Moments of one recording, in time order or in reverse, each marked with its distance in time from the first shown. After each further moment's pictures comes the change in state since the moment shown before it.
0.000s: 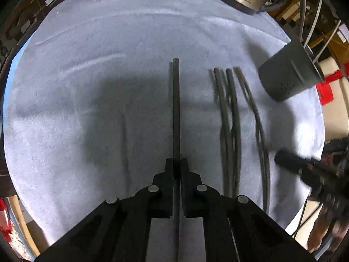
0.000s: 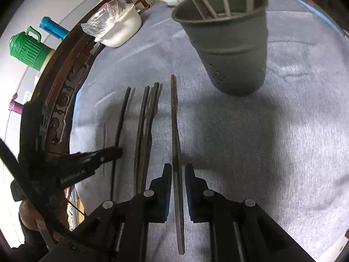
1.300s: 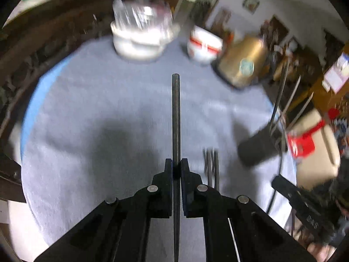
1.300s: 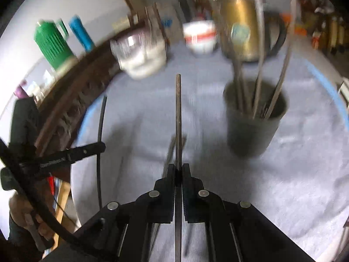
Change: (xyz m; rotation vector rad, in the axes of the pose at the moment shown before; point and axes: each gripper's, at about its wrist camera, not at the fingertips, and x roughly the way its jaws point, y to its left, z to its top) left arm -0.107 0.068 -0.008 -0.149 -0.471 -0.121; right arm -0.056 0.056 -0.008 -0.181 -0.339 -0.091
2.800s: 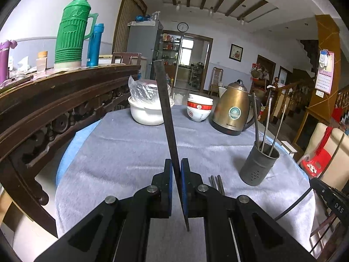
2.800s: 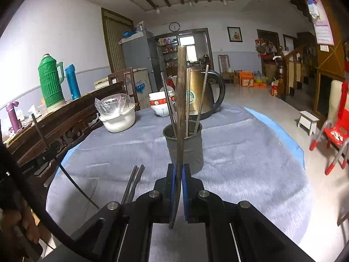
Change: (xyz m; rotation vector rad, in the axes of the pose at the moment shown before) left arm -0.067 -0.022 -0.077 0.164 -0.472 0.100; right arm -0.094 -0.014 -0.088 0.014 -0.422 -0.222
